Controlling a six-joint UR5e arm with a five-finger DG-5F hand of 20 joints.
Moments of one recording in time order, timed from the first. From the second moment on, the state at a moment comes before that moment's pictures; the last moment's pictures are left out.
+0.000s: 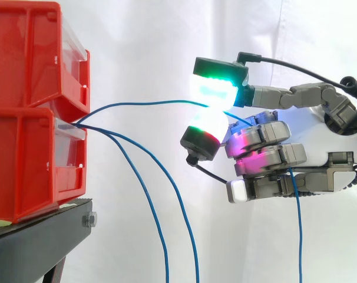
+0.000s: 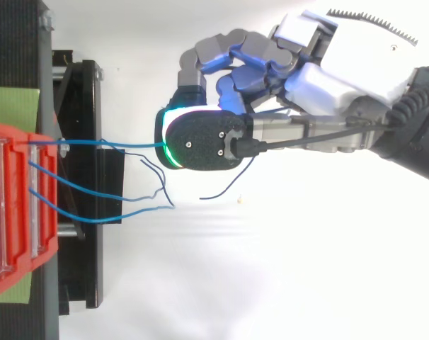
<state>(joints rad) 0.23 -2.22 -1.26 -2.78 -0.98 0.01</state>
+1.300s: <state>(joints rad) 0.22 -2.22 -1.26 -2.78 -0.98 0.01</state>
